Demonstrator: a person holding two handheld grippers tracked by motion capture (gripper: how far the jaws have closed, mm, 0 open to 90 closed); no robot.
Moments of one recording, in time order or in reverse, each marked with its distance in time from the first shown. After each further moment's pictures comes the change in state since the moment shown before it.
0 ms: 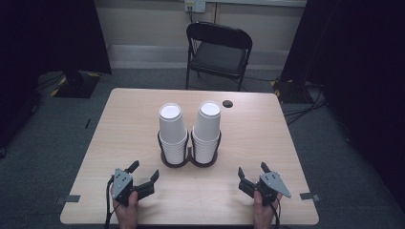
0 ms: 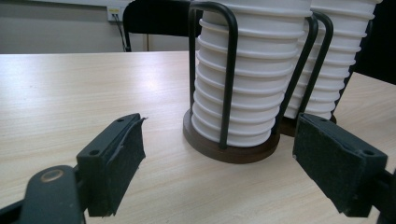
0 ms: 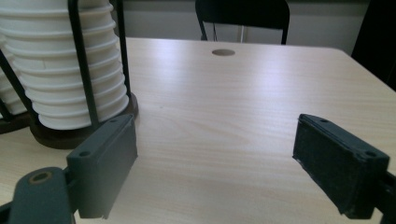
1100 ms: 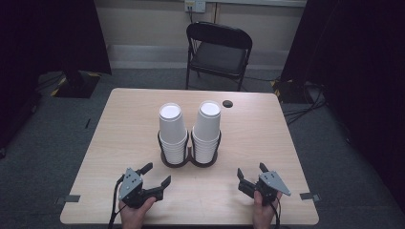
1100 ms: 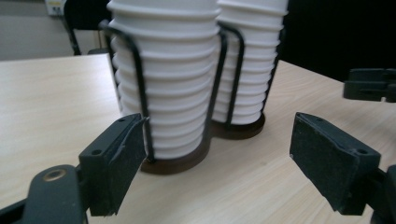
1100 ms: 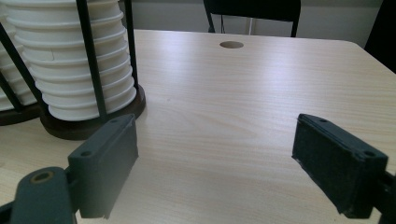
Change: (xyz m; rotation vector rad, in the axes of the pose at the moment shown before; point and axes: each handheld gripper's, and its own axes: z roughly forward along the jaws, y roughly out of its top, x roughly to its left) left arm -0.035 0.029 -0.002 0.044 -0.190 0.042; right arm 0.000 0.001 0.001 0.032 0.034 -0.003
